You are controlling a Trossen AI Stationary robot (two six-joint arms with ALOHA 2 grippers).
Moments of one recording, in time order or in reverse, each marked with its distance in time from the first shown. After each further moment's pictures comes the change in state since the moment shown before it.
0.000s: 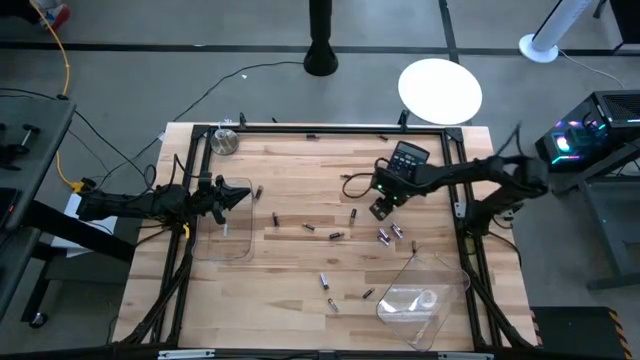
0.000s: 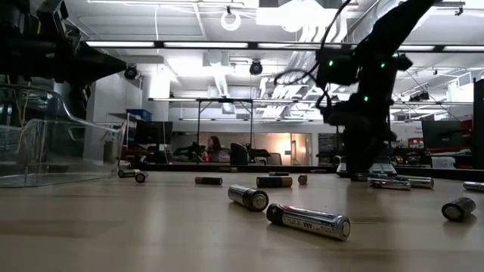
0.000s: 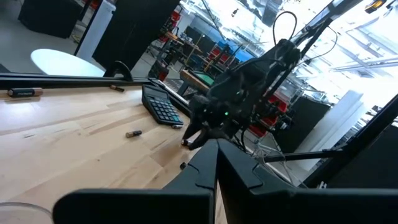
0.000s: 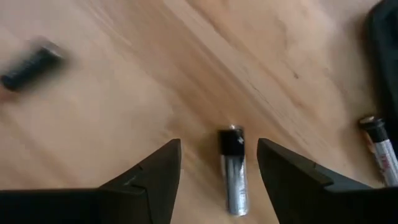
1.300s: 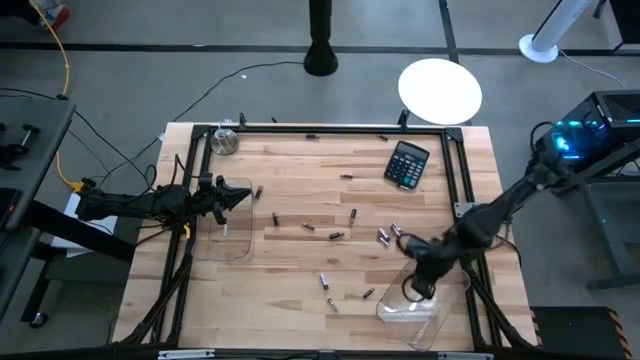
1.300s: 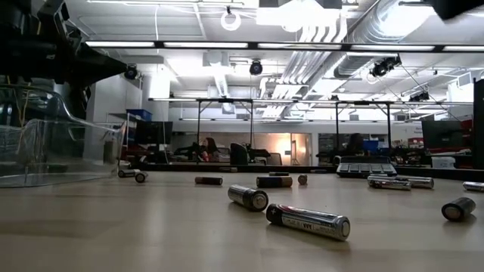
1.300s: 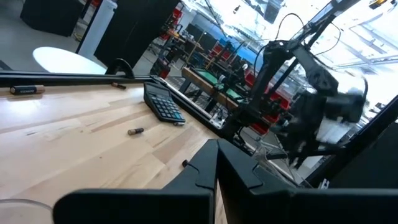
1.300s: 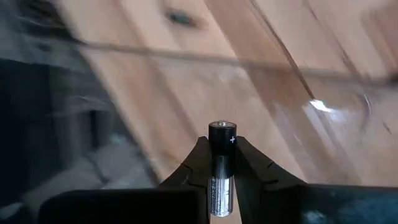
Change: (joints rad) left arm 0.000 0.014 0.000 0.000 0.000 0.000; right arm 0.923 -0.309 0.128 -0.249 -0.169 0.754
